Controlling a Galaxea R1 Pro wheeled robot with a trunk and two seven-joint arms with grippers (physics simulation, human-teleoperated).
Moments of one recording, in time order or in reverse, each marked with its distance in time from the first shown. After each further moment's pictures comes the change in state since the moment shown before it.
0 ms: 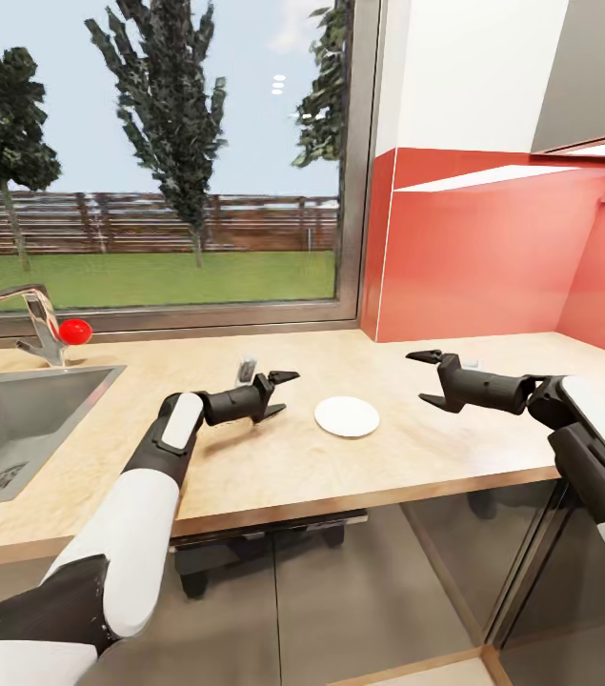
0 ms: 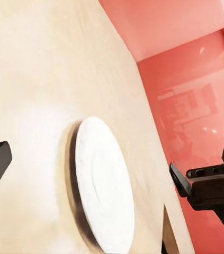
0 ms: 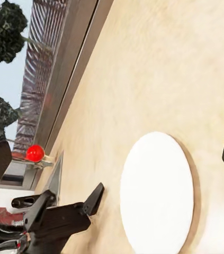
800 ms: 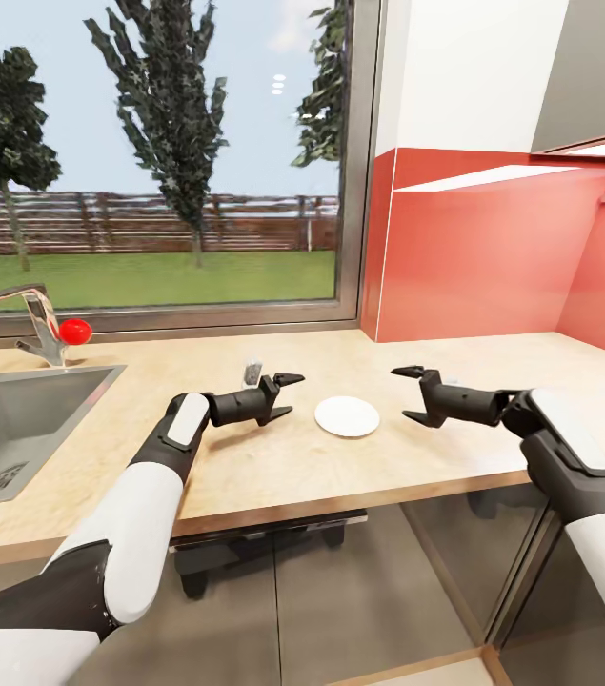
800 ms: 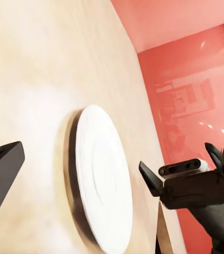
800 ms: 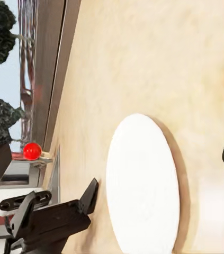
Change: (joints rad) left arm -0.035 0.000 0.004 0.097 0.010 0.000 -0.003; right arm 0.003 0.082 0.002 0.125 0.003 0.004 0.002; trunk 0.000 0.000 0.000
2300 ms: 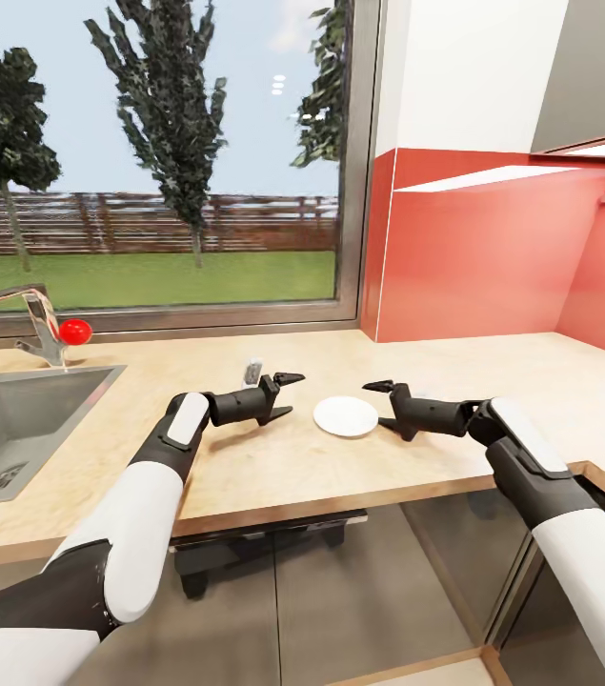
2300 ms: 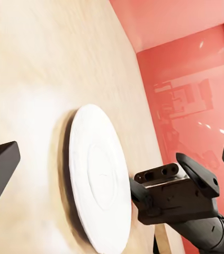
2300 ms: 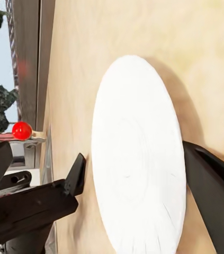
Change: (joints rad) left arm -0.002 0.000 0.001 0.000 0.006 0.003 0.002; right arm -0.001 0.086 0.070 0.065 0.013 -0.003 0.014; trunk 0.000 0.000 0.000
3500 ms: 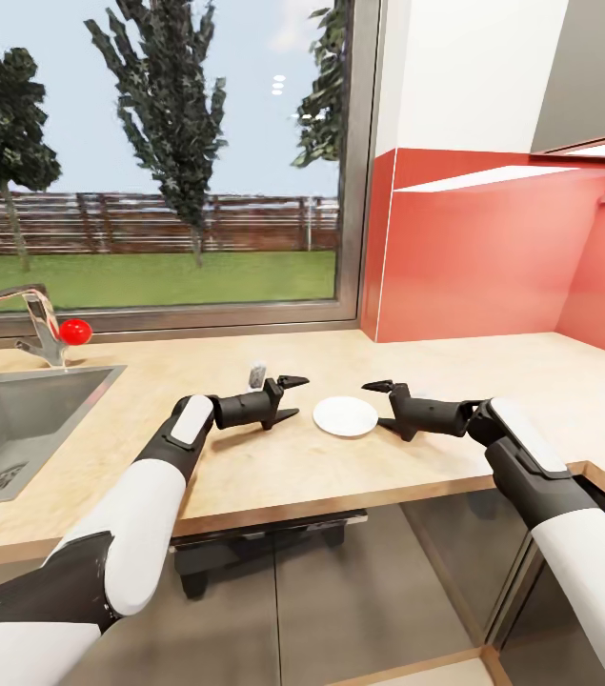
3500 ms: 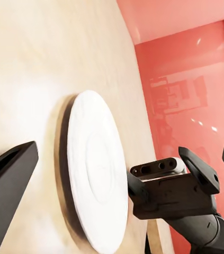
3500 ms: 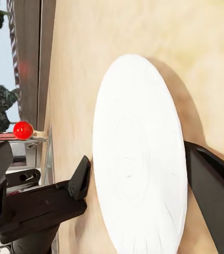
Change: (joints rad) left arm -0.019 0.000 0.001 0.074 0.026 0.002 -0.004; right arm 0.000 0.002 0.000 0.001 -0.003 -0.001 0.001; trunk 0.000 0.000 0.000
